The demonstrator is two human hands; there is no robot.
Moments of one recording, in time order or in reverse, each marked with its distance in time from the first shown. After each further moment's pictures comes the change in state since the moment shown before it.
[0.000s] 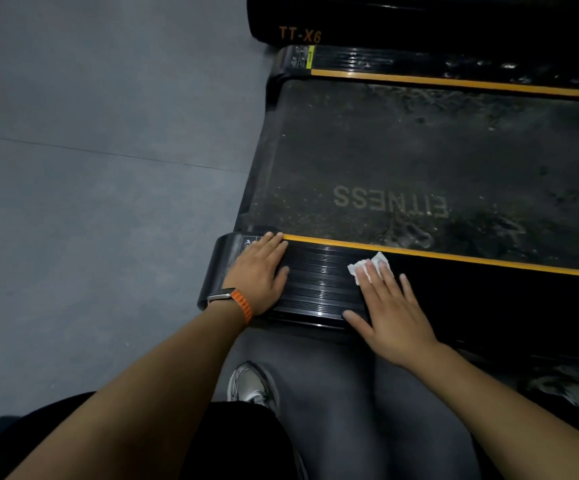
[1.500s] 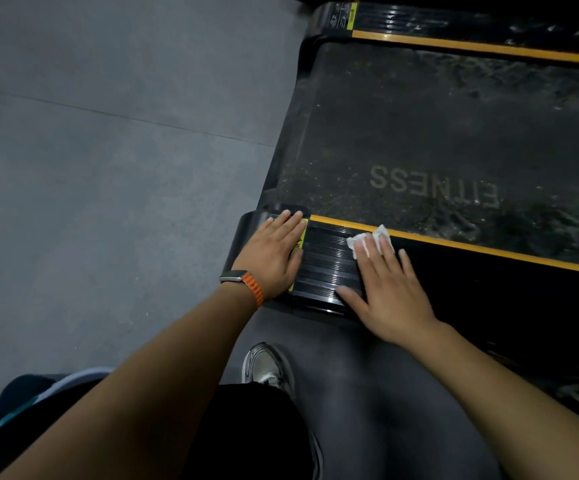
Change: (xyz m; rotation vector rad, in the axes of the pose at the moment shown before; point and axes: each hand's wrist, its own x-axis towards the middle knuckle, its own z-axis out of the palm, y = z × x) left_hand -0.006 -0.024 0.001 -0.005 0.019 0.020; right_hand 0.041 -0.046 -0.003 -0.009 0.015 -0.066
